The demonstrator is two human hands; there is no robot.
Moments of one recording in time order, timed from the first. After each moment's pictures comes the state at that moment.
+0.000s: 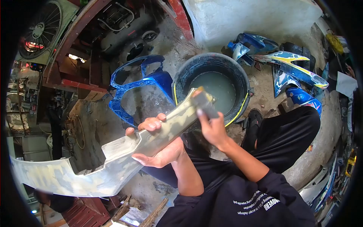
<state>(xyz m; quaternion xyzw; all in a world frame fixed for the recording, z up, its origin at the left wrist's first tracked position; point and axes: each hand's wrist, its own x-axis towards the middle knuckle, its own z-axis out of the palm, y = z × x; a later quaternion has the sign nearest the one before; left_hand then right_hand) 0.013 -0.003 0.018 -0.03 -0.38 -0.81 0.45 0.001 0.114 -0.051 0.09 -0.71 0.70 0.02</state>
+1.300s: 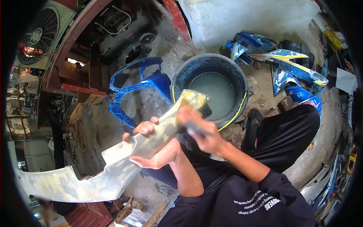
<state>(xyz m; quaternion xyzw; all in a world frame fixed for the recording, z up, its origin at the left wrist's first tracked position) 0.010 -0.005 0.017 -0.01 -0.36 -0.80 0.47 0.014 0.116 -0.046 0.27 -0.72 0.63 0.10</state>
